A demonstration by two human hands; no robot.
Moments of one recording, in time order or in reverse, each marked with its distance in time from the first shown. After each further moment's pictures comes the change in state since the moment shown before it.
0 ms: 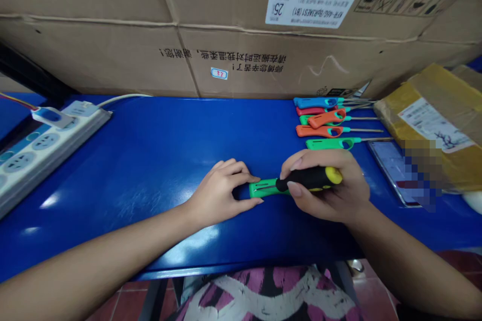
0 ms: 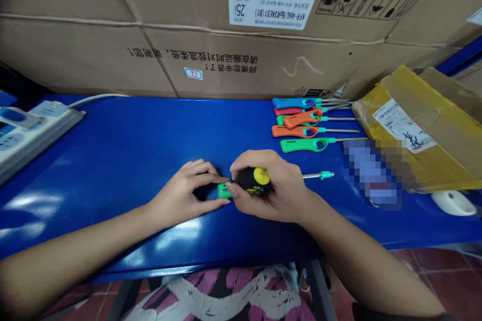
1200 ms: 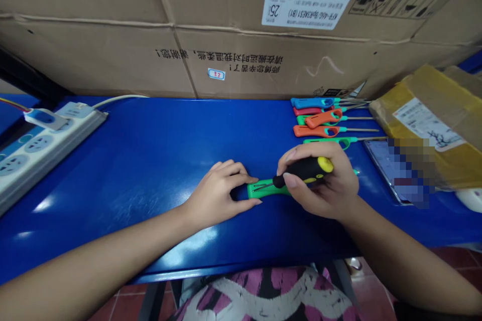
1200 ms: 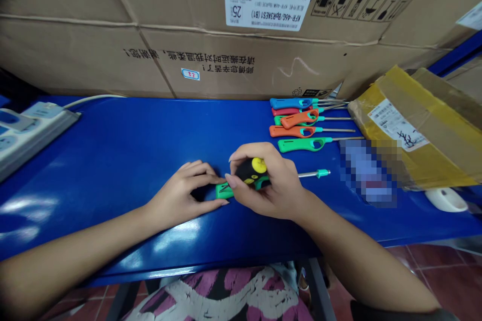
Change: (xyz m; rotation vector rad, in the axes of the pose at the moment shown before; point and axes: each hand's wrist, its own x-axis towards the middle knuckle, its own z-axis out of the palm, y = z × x) left_hand -0.001 -0.002 0.001 -0.004 0.014 0.013; right_hand -0.005 0.005 0.004 0.021 0.041 0.043
